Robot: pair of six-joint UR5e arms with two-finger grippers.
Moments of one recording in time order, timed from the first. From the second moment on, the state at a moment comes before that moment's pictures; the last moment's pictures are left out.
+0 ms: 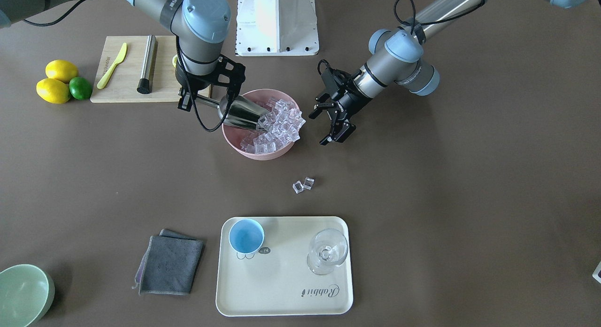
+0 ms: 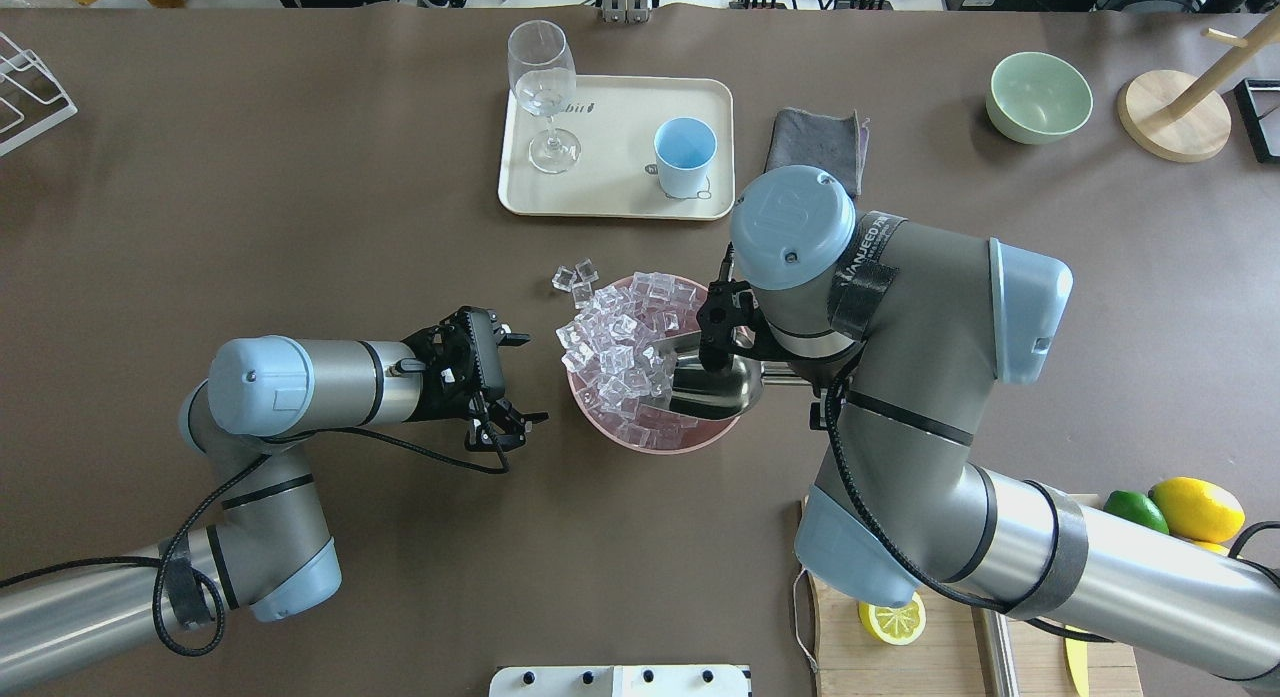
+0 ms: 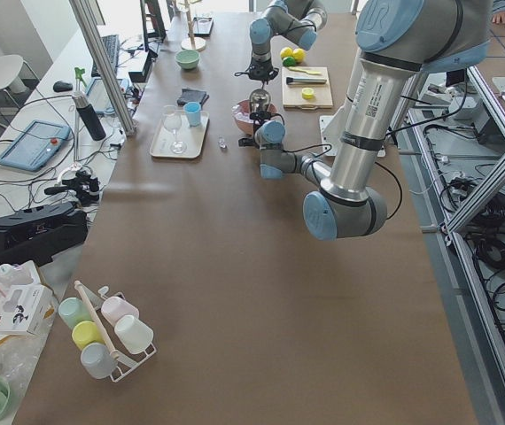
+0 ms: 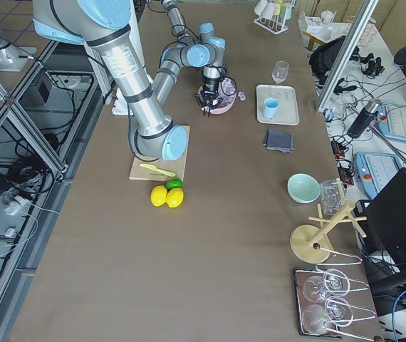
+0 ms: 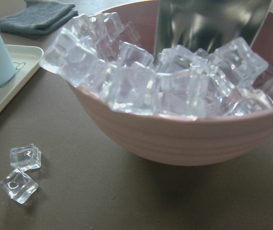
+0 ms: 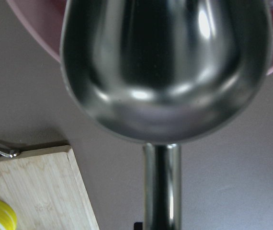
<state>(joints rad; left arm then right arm) -0.46 -1.99 -1.48 -2.73 -1.75 -0.07 0.53 -0.93 1.88 -2.20 1.84 -0.34</state>
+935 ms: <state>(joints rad) -0.46 -1.98 -1.48 -2.73 -1.75 -0.07 0.53 -1.06 1.89 -1.91 1.86 -0.35</state>
